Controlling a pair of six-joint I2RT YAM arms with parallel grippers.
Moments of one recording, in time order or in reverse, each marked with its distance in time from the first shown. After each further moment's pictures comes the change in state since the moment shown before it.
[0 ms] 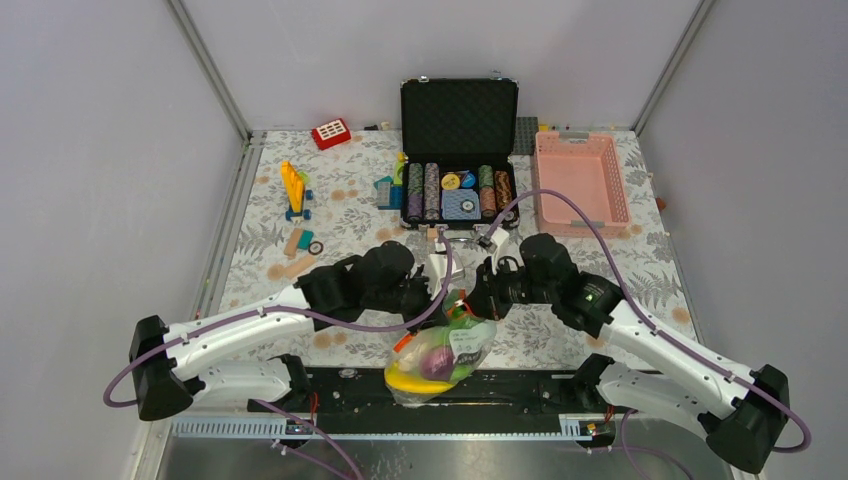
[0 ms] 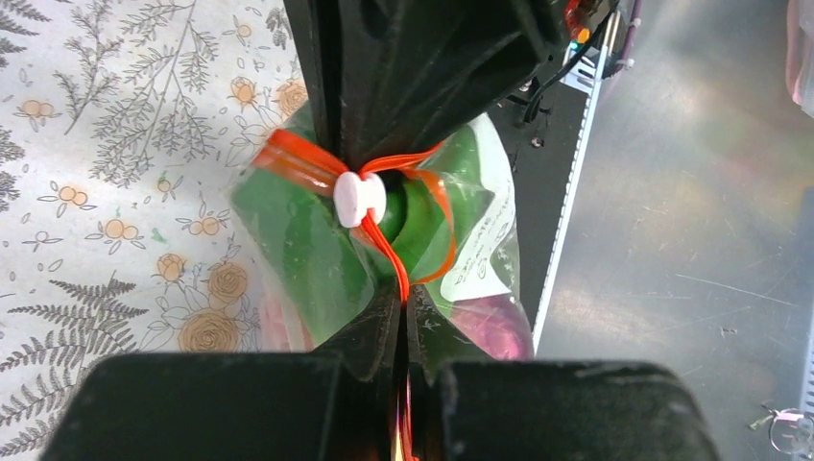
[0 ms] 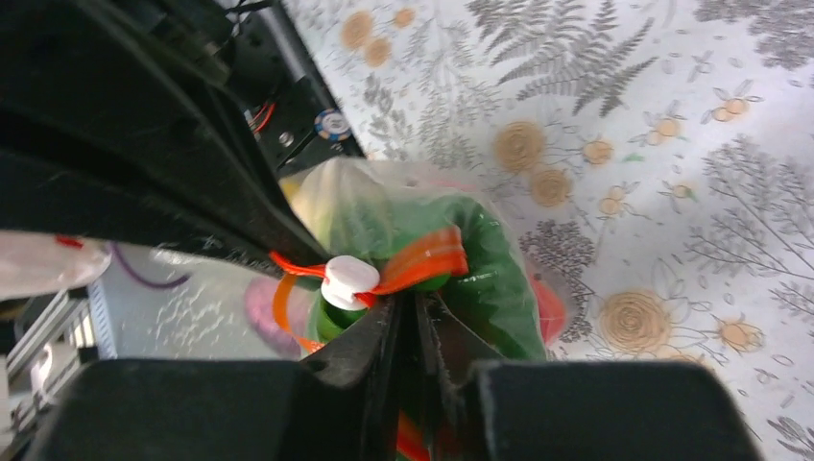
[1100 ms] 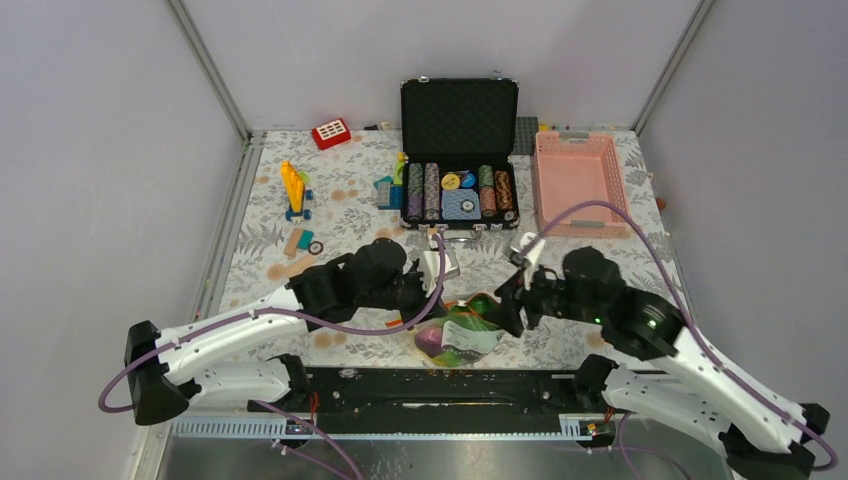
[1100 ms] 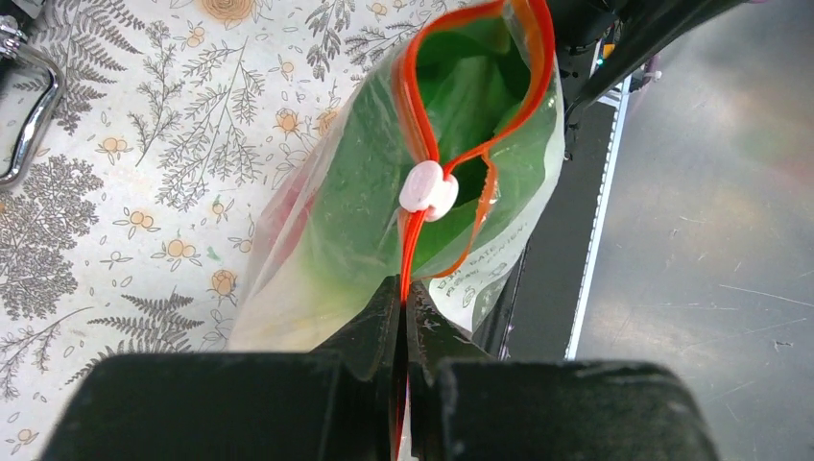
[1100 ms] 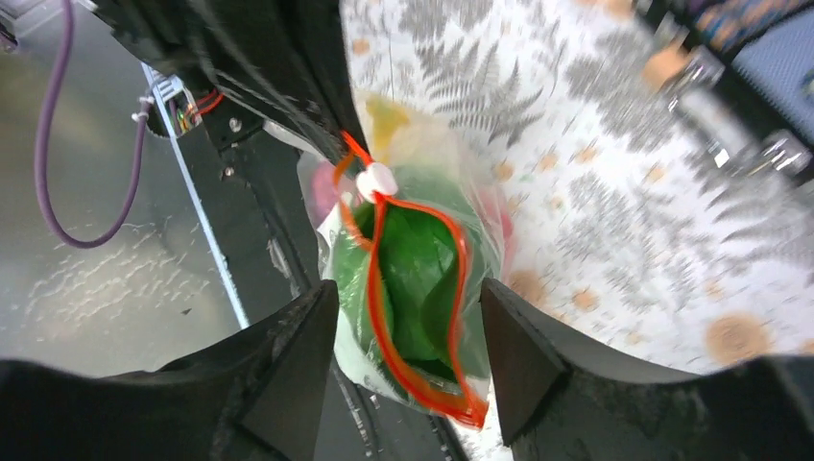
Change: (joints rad) left arm 0.010 -0.036 -0.001 0.000 -0.018 0.067; right arm 0.092 -0.193 0.150 -0.305 0.189 -0.218
